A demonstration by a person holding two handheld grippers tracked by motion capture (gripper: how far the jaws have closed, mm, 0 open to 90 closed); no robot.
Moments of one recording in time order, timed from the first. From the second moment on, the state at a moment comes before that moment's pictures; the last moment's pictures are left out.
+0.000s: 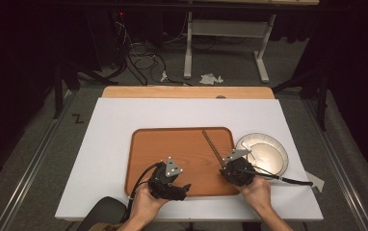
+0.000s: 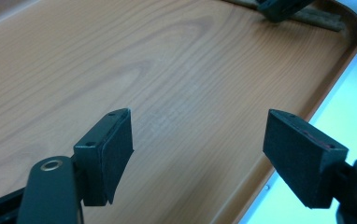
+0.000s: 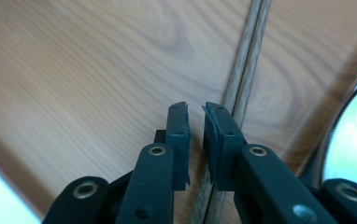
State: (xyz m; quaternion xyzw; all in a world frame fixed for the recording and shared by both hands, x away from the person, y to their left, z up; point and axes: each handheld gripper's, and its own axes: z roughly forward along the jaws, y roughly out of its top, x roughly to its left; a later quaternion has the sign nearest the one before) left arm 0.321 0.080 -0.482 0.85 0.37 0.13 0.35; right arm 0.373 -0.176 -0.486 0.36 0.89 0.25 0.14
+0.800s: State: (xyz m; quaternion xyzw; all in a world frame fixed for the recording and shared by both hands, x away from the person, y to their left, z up) left arm 0.319 0.082 -0.479 0.84 0.38 0.12 0.37; right arm 0.330 -0.244 -0.442 0.35 0.86 0.34 0.14
